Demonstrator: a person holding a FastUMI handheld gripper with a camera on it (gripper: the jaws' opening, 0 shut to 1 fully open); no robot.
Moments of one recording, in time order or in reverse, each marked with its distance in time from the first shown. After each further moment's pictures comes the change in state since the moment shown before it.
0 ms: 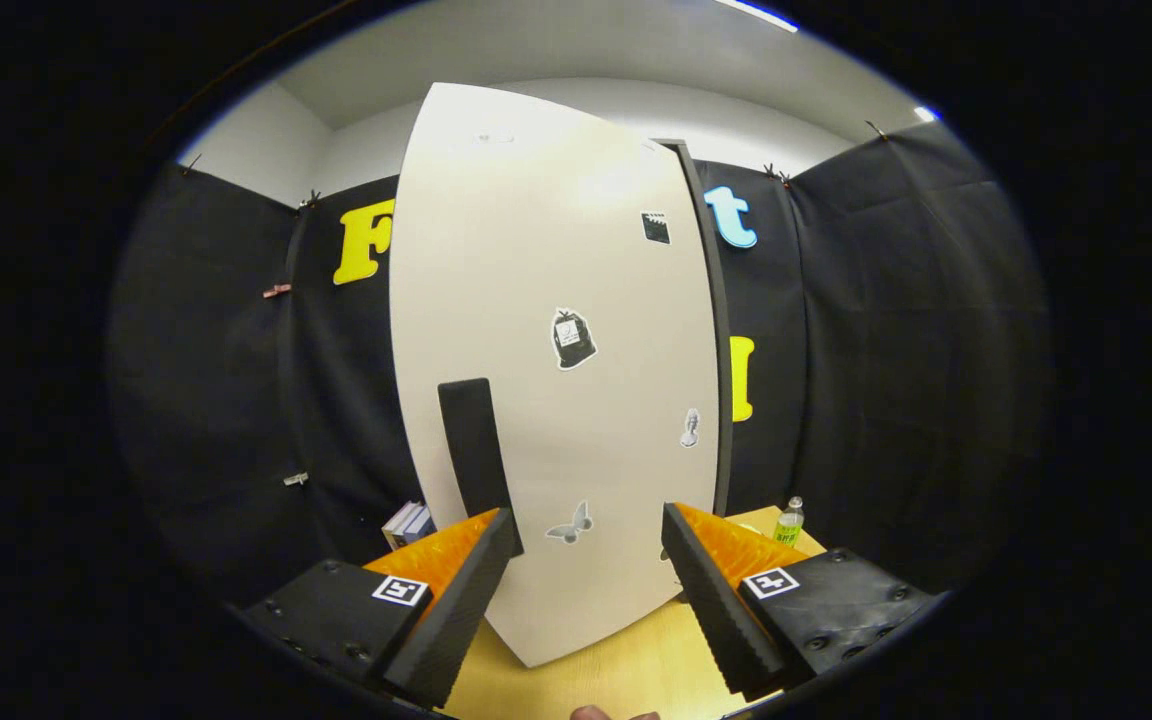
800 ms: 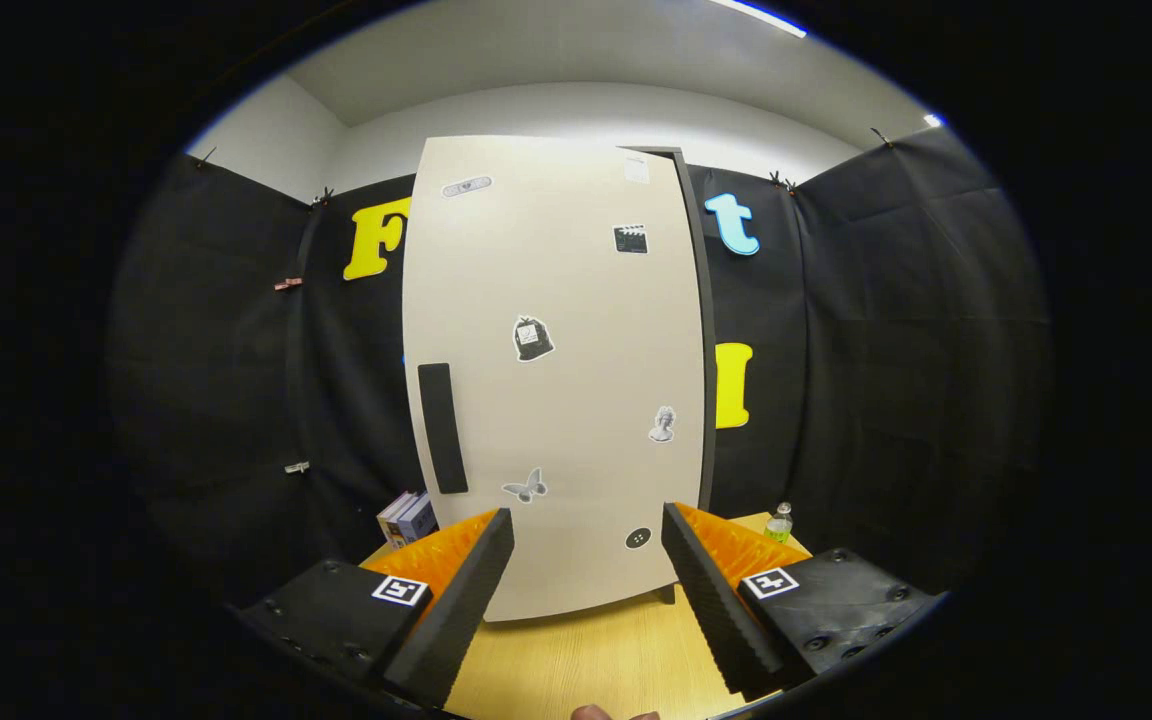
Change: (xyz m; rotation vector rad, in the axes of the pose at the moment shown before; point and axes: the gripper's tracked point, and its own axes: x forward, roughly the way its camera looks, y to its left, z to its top) arm -0.025 -0.027 -0.005 -0.009 -0.022 0.020
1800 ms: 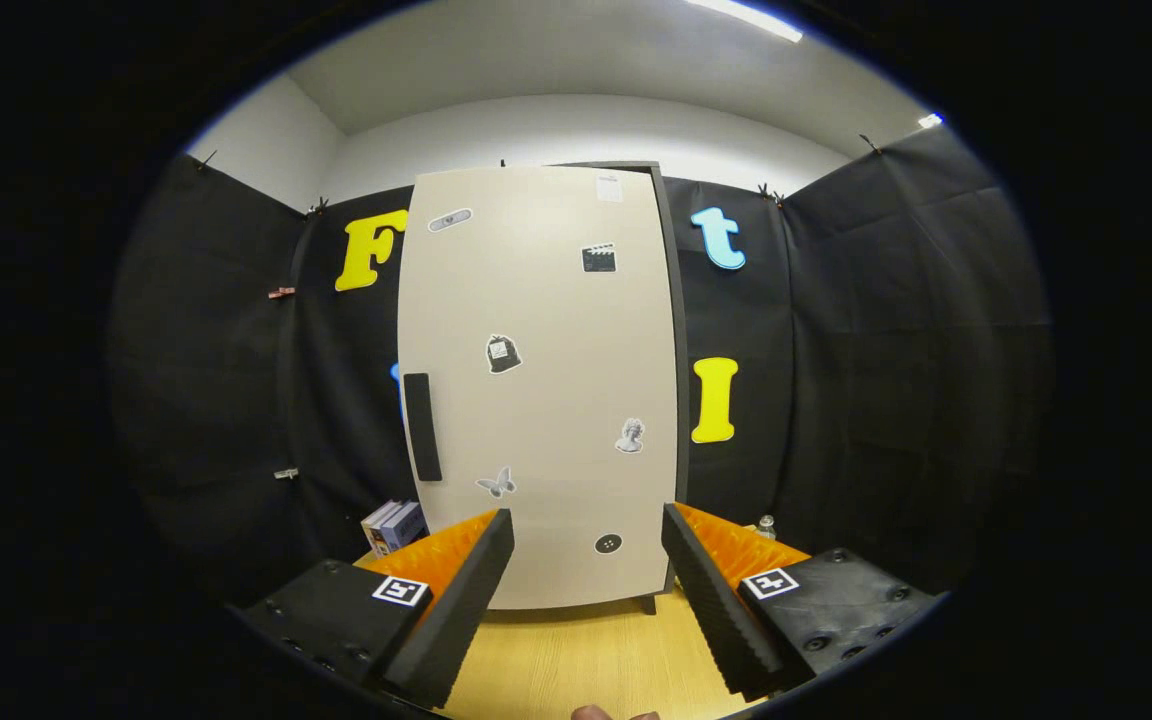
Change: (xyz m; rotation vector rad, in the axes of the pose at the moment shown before) arm -0.005 -0.034 -0.003 -0.010 -0.041 -0.012
